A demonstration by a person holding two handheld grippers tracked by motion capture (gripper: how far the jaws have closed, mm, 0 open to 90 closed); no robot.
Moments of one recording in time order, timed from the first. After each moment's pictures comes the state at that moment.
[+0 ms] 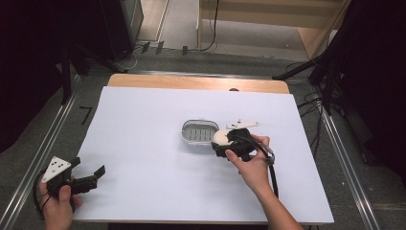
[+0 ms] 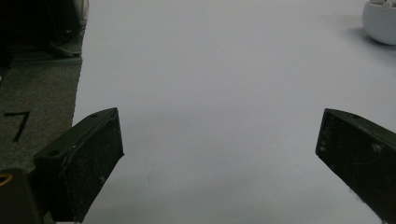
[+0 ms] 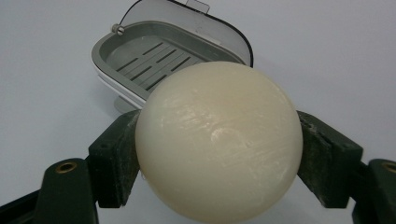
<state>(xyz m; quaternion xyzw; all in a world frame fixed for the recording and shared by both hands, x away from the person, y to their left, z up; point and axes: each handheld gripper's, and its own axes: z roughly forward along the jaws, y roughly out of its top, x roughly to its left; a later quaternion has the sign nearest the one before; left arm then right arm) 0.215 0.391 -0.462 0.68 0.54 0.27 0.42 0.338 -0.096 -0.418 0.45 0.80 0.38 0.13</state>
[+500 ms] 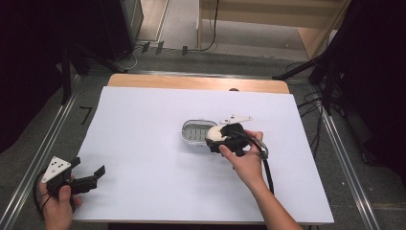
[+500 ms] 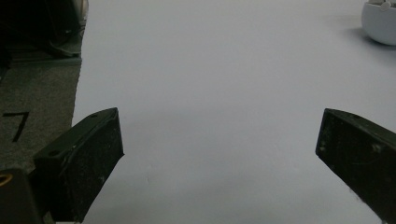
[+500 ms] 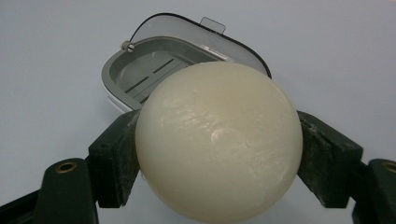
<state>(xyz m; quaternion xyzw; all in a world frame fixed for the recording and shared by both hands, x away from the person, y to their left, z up) 0.215 0.392 -0.462 0.68 0.54 0.27 0.42 0.350 -0.079 -0.414 0.44 0.80 0.38 0.13</state>
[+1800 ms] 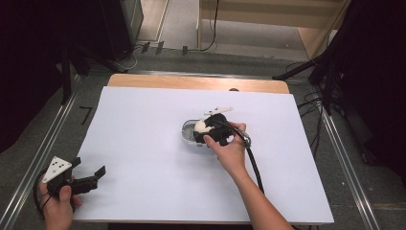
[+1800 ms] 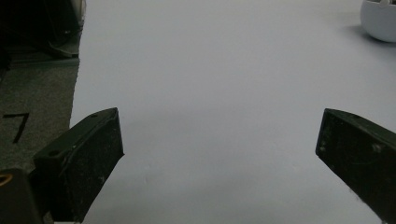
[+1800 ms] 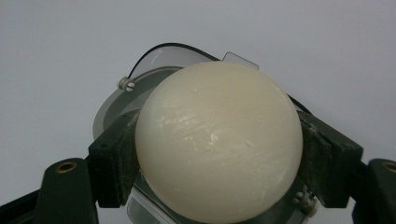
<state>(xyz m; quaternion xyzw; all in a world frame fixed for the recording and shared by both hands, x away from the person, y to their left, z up) 0.215 0.391 -0.462 0.68 0.54 0.27 0.42 0.384 -0.037 -0.424 0.45 0.81 0.36 0.12</state>
